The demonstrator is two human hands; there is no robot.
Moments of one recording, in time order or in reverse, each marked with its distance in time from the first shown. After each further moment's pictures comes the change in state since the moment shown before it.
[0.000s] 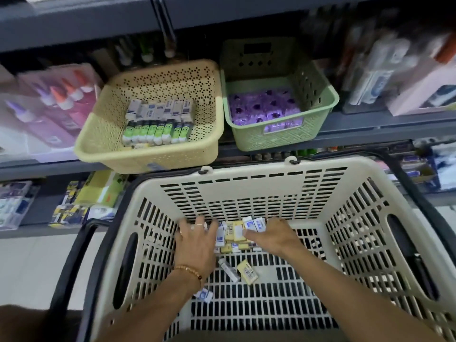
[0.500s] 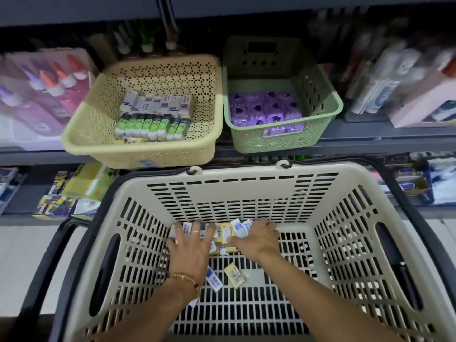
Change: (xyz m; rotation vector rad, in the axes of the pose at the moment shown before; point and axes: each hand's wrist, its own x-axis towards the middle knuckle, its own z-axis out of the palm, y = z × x) left_hand -0.001 0.012 0.022 -0.001 0.032 -0.044; right_hand 0.009 -0.012 0.022 0.034 0.121 0.054
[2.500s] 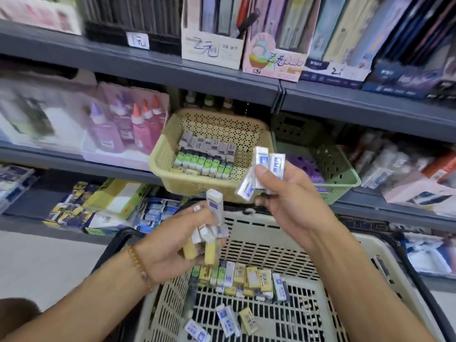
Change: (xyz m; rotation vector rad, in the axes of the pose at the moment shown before) left_hand -0.042 -0.125 -0.187 -2.152 -0.548 0.040; right_hand -0.127 -0.161 -0.114 0.898 -0.149 -0.713
